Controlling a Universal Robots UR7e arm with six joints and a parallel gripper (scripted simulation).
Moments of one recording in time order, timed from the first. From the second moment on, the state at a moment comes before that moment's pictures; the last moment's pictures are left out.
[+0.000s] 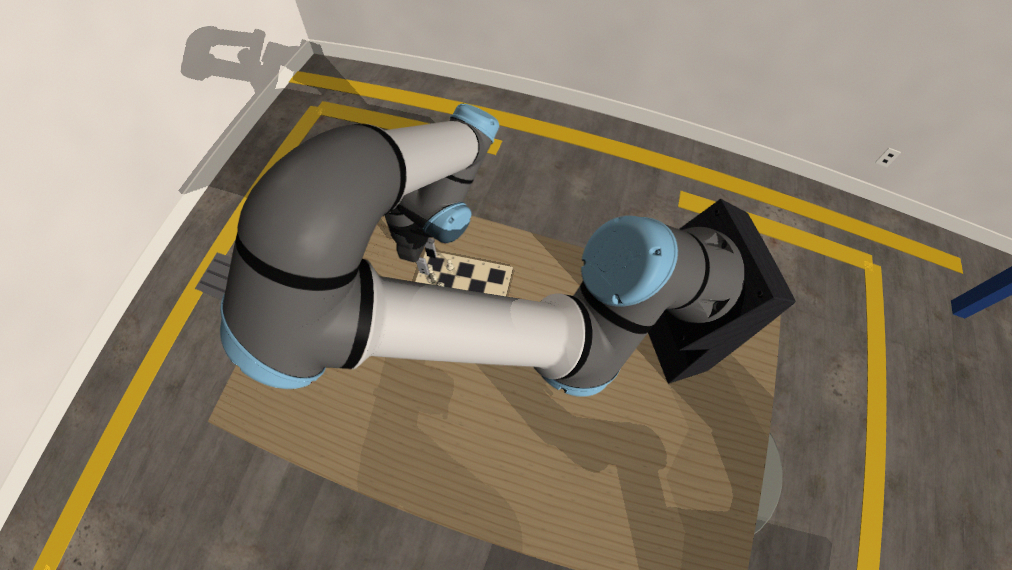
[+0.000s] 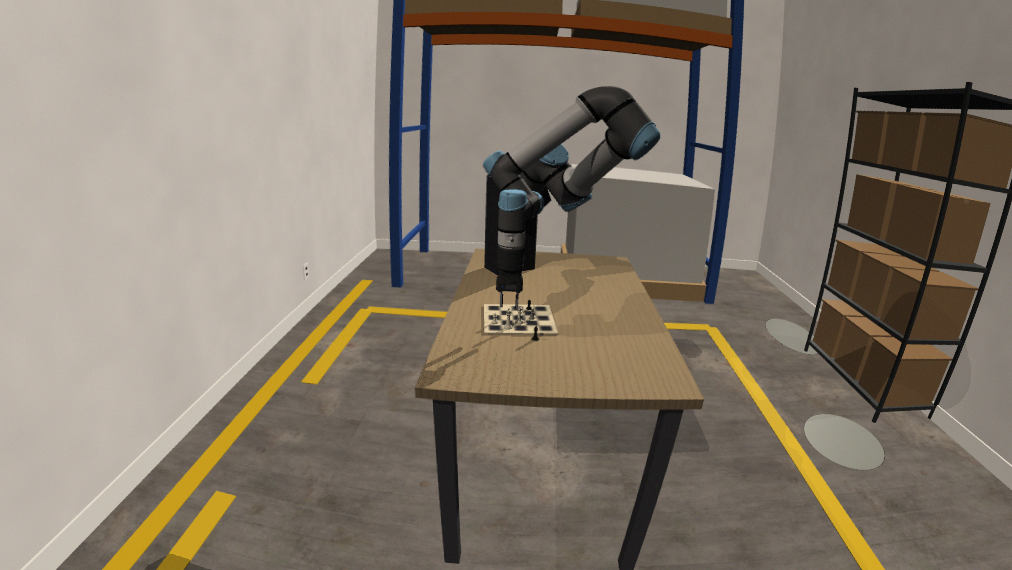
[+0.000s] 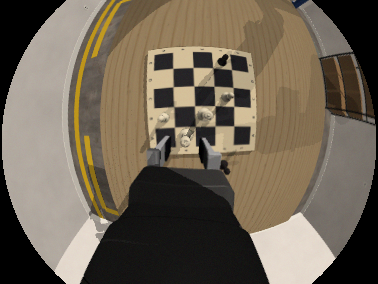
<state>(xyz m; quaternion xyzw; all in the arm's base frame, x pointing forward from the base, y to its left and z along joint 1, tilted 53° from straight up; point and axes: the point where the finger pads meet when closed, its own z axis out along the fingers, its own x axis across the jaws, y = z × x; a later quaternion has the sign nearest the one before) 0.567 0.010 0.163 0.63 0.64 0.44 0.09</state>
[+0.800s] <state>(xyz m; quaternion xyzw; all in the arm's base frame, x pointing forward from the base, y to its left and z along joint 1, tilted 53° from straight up) 0.592 0.028 0.140 0.63 0.64 0.44 0.09</state>
